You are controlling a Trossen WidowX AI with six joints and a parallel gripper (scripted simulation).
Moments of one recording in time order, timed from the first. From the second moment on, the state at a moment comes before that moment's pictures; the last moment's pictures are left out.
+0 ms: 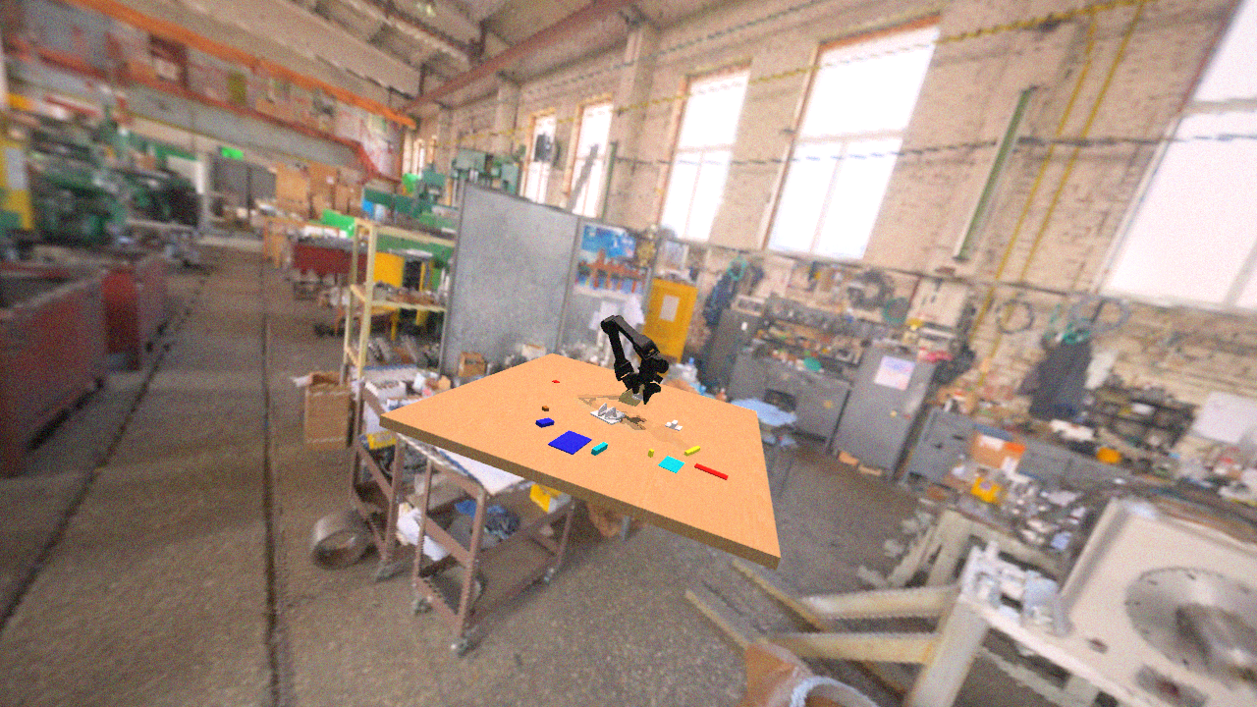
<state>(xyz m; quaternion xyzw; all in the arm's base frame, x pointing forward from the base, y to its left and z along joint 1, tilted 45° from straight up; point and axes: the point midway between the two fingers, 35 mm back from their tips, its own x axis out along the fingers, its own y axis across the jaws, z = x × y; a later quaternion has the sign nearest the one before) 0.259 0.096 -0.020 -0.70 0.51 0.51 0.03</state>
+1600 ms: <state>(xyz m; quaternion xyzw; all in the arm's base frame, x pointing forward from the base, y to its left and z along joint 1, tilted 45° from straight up) 0.251 0.021 0.031 -0.68 0.40 0.60 -0.13</state>
